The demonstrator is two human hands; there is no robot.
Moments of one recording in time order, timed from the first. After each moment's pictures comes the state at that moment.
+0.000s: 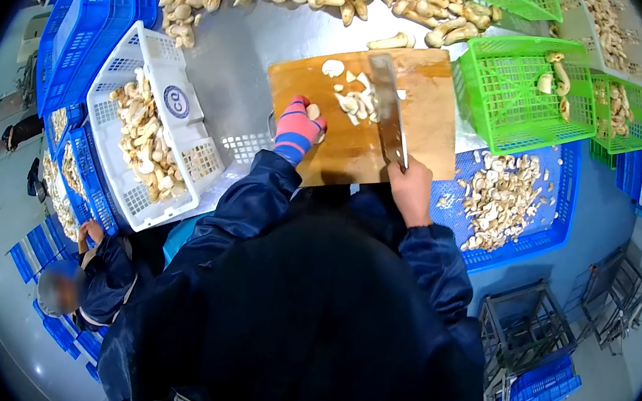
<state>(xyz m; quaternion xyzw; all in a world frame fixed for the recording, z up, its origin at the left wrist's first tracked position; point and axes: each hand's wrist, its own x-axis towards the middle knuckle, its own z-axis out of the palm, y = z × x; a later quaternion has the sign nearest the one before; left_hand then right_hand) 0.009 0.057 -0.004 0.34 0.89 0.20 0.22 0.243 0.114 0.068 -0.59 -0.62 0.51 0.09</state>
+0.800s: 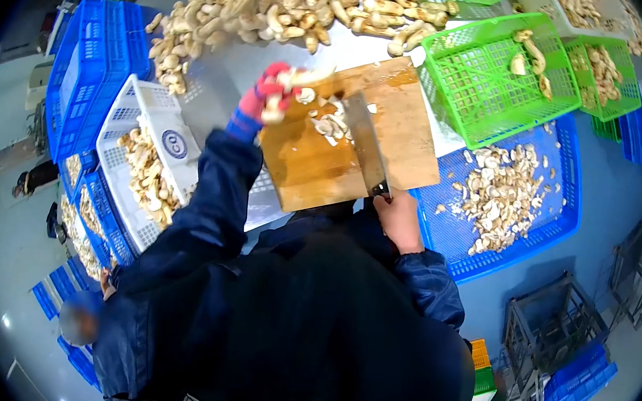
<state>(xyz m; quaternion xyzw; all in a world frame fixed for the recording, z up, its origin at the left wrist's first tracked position) -0.059 0.155 0.046 0.15 0.34 0.57 0.73 0.281 0.098 0.085 -0.58 -0.54 0.61 0.06</state>
